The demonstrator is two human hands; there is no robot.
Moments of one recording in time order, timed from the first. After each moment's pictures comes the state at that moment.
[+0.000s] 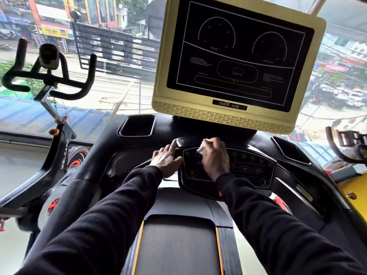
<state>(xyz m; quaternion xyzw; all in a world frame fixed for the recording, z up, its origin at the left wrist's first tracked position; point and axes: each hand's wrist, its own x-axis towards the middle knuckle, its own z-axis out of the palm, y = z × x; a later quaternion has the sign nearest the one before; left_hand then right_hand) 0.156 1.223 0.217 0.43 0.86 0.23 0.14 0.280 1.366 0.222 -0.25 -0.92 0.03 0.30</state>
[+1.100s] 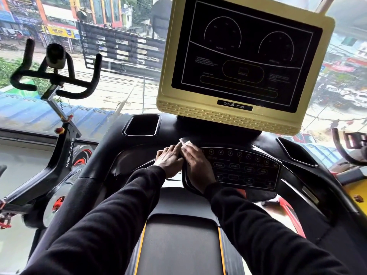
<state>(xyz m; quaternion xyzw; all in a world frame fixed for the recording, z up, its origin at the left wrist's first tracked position) 0.149 1.223 0.211 0.44 0.86 0.23 0.13 0.254 1.320 0.188 -0.10 -0.94 0.10 0.32</state>
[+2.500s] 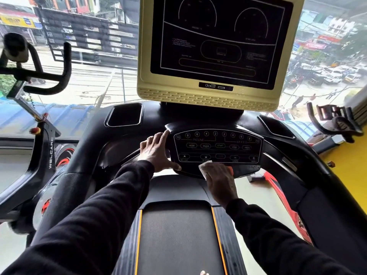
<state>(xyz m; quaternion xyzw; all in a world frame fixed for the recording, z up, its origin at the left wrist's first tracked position) 0.161 1.207 0.195 0.46 0.86 0.21 0.06 0.389 1.320 0.156 -0.18 -0.92 0.02 0.34</state>
